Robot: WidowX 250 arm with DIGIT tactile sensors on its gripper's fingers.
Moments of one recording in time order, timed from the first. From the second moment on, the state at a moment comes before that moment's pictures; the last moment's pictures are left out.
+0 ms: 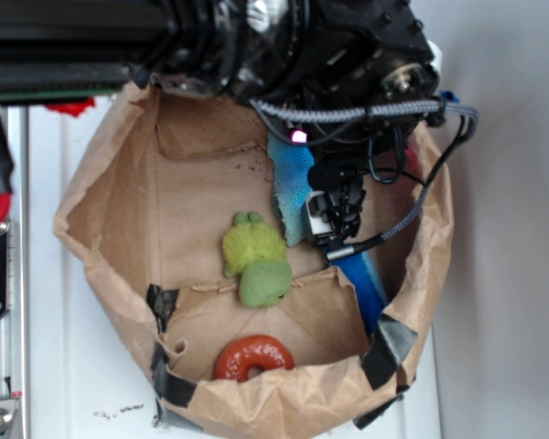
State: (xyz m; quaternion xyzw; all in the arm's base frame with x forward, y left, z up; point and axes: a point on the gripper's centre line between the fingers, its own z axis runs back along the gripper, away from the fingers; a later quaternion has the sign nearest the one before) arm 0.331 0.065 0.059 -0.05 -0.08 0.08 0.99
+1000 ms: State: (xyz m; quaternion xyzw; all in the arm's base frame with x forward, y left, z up) arm 0.316 0.068 0.051 -0.03 -0.05 0.08 0.99
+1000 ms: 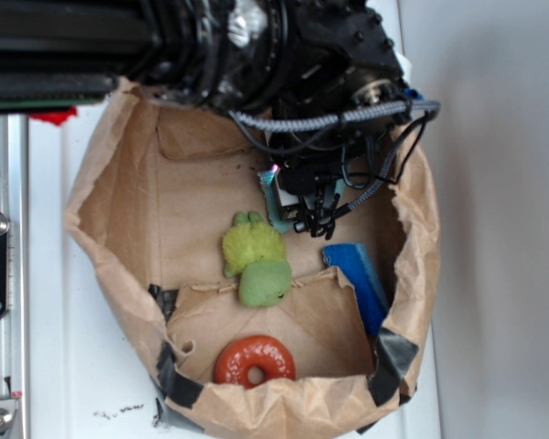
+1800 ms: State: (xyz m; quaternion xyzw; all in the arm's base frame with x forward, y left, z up) arm 0.279 0.038 0.176 -0.04 -0.09 0.10 0.99
